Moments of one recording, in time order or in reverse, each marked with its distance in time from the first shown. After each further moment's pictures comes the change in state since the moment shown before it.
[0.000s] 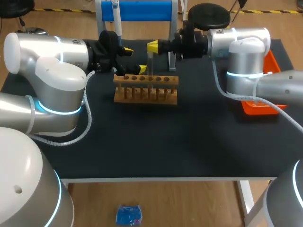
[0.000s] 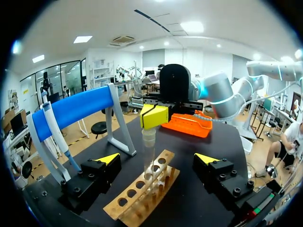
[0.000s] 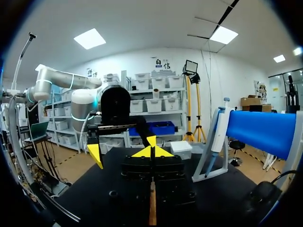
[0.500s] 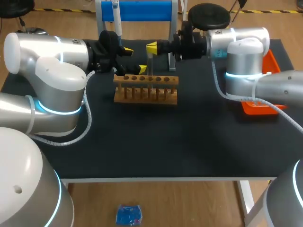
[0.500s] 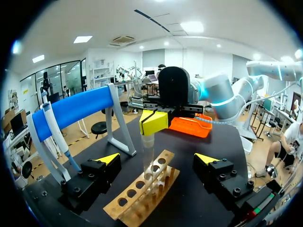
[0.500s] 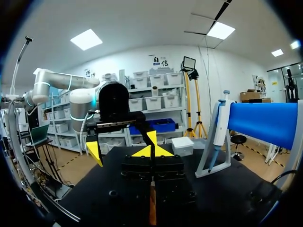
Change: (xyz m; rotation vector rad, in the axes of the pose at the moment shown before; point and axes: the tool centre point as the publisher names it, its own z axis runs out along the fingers) left arm 0.000 0.000 0.000 0.000 0.000 0.000; right arm 0.002 -0.013 0.003 0.018 -0.004 0.055
